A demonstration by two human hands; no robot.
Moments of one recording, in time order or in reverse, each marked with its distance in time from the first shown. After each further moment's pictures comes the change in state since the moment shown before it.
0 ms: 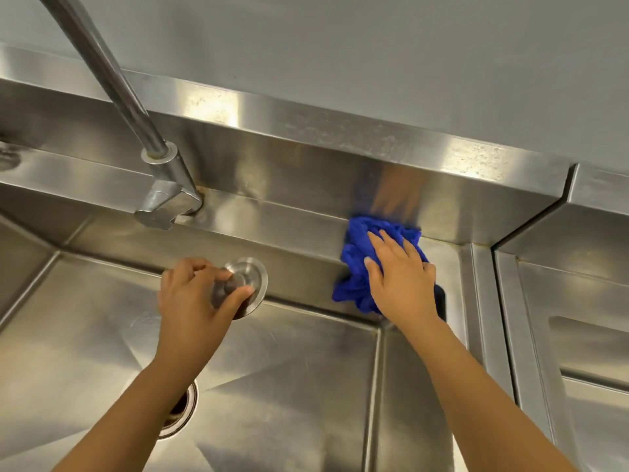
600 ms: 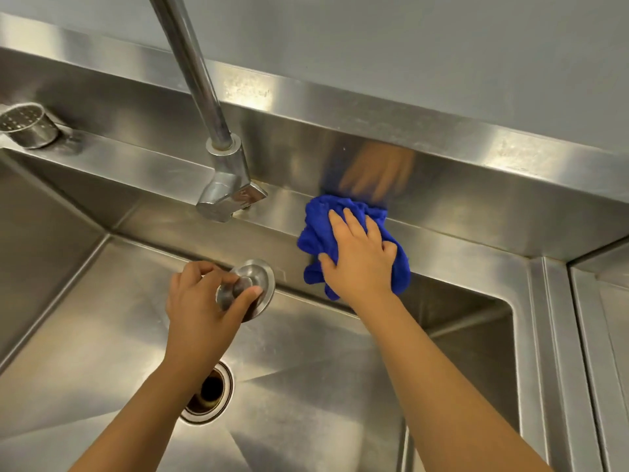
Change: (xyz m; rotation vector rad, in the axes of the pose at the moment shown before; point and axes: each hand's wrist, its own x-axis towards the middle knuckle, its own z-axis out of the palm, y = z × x) left_hand -0.004 -0.048 -0.025 -0.002 0.035 -0.109; right_hand 0.024 -0.126 0.028 -0.014 -0.069 -0.165
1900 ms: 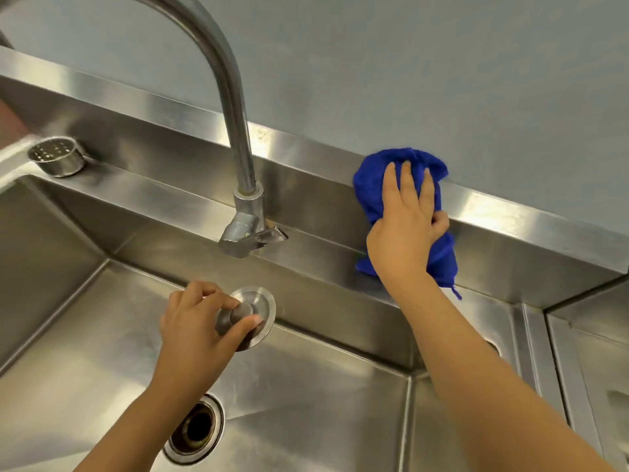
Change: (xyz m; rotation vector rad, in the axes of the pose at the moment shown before) left_hand 0.011 -0.001 -0.032 -0.015 0.030 0.099; right_hand 0.028 -0.013 -0.100 0.003 0.449 0.119
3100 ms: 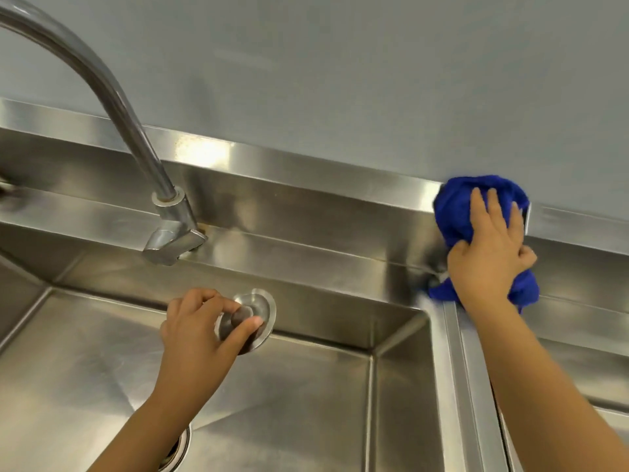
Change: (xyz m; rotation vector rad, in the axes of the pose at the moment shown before) left_hand -0.013 0.067 0.038 -0.071 -0.064 0.091; right_hand -0.026 0.183 -0.051 0.004 0.169 0.360
